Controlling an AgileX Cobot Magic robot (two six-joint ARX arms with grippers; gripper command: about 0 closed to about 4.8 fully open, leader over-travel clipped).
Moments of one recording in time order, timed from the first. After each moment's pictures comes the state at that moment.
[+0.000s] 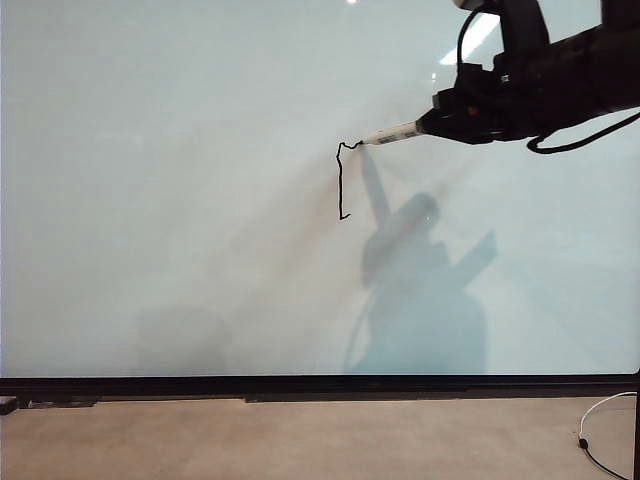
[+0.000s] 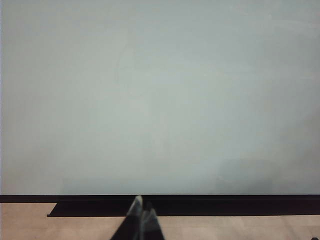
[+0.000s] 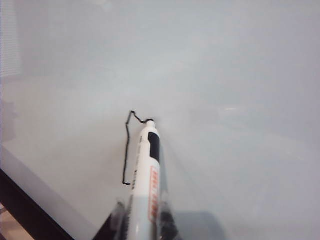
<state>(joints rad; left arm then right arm) 0.00 0.00 0.00 -0.02 0.00 -0.01 0.36 1.41 0.57 0.87 -0.28 -0.18</state>
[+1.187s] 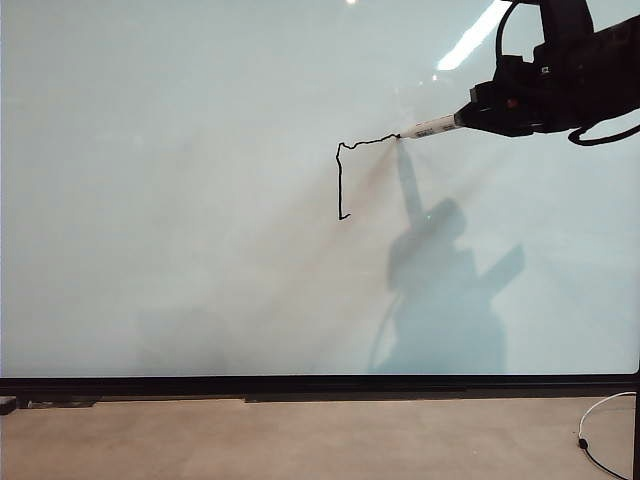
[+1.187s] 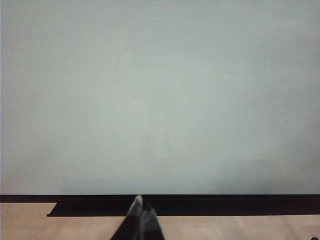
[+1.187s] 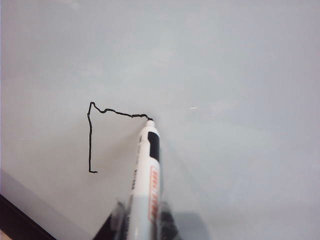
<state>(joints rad) 0.00 0.00 0.00 -0.02 0.00 -0.01 0.29 1.33 0.52 0.85 -0.26 -0.18</state>
